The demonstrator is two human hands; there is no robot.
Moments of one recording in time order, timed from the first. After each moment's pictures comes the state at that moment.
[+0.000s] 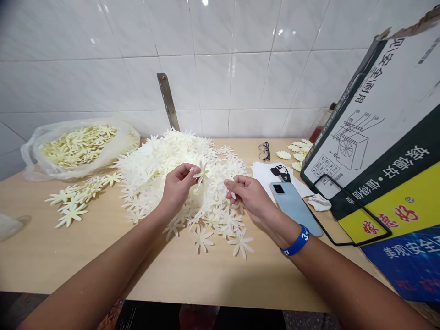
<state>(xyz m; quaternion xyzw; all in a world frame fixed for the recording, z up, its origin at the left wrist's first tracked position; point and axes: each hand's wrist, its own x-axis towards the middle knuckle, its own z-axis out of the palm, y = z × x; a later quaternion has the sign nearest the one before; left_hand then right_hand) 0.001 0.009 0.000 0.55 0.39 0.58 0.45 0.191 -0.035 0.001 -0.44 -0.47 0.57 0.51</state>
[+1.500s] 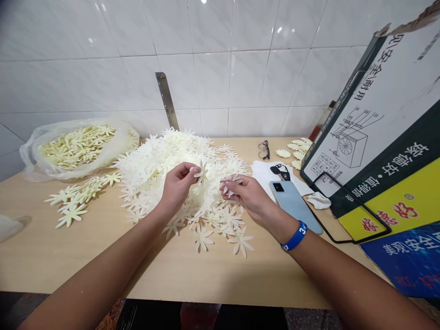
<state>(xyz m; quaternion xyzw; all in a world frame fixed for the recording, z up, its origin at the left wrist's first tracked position) 0.000 0.010 0.000 0.57 0.39 0.57 0.45 0.194 -0.029 -0.008 -0.41 -0.45 0.61 0.50</state>
